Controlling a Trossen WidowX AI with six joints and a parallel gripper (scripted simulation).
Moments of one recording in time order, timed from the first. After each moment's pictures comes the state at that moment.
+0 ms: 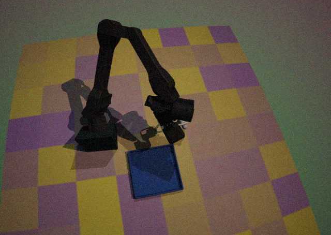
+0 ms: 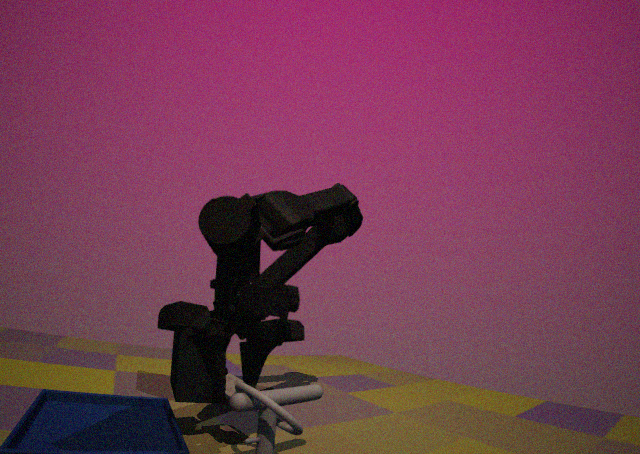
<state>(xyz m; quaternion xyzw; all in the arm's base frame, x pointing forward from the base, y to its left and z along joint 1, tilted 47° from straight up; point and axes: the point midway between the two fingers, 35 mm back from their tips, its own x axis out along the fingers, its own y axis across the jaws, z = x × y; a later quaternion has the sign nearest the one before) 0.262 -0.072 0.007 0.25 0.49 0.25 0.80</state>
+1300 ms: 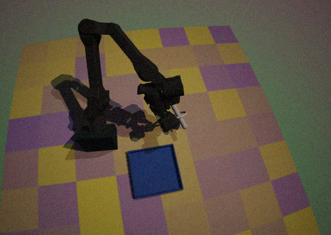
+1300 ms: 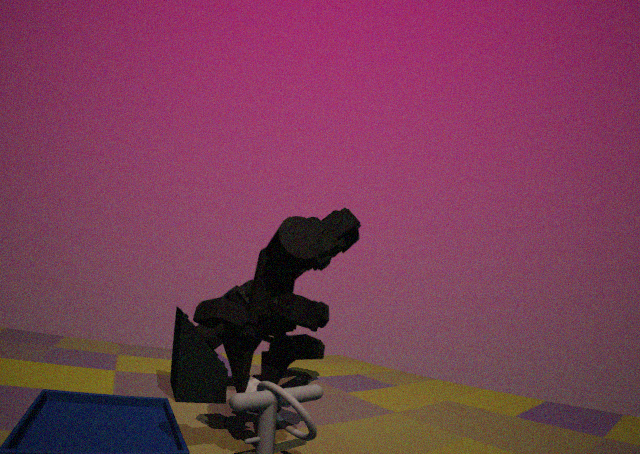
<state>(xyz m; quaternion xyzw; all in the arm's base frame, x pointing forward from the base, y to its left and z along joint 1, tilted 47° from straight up) 0.258 -0.044 0.027 0.17 0.51 0.17 0.83</state>
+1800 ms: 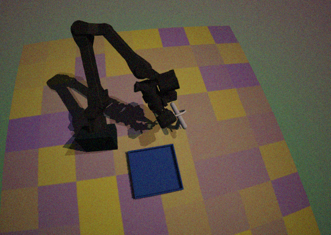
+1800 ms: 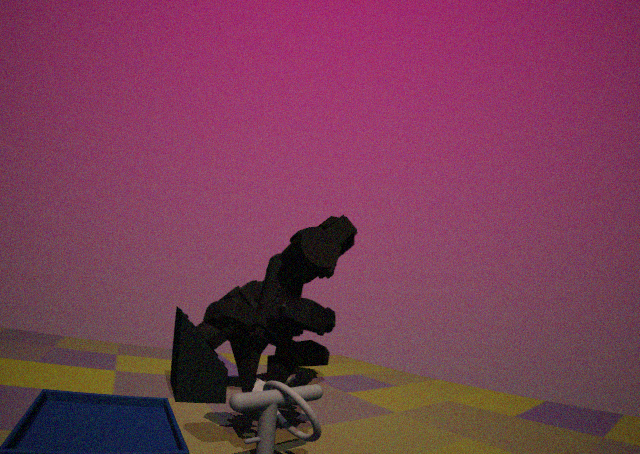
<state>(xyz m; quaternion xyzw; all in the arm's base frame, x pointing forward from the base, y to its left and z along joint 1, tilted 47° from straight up) 0.256 -0.034 0.031 0.16 0.50 0.14 0.84</state>
